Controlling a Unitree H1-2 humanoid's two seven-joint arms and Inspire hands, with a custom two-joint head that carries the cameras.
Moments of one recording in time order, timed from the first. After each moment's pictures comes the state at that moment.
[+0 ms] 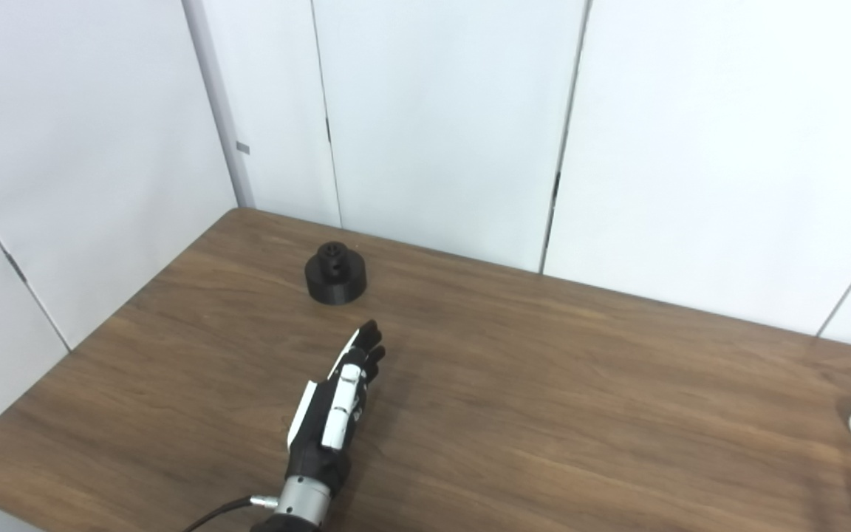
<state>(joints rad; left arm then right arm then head) 0.16 0.05 0.12 -0.18 -0.19 -0.06 0.04 0.20 -0.17 -0.24 -0.34 0.19 0.21 0.10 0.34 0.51</state>
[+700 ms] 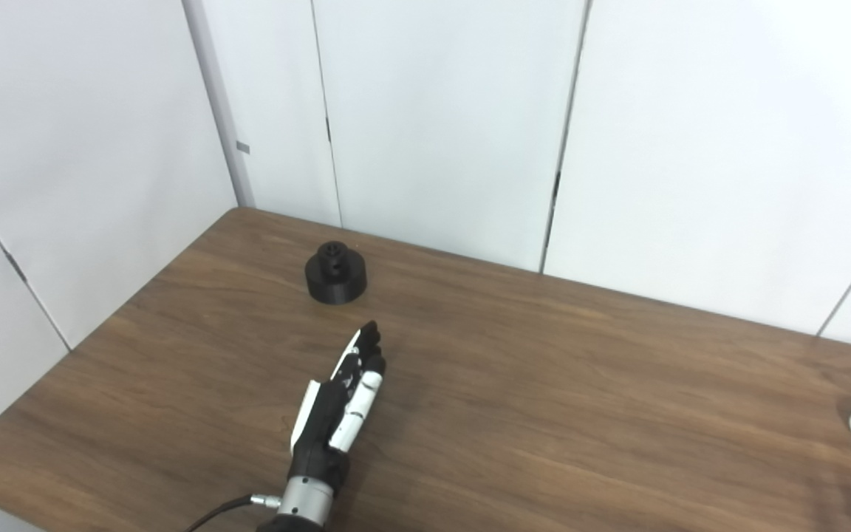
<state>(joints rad) 0.16 0.06 0.10 -0.21 -0.01 -0.05 0.09 0.20 -0.17 -0.24 -0.33 0.20 0.22 0.09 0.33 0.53</state>
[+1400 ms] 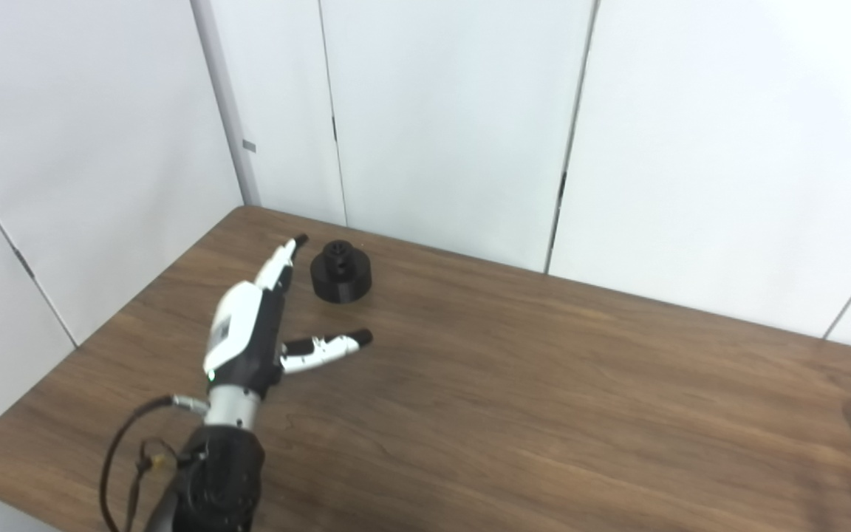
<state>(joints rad) 0.00 0.32 0.18 -0.35 0.65 0.27 0.08 0.21 -0.17 -0.22 -0.33 0.17 0.22 0.08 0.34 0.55</state>
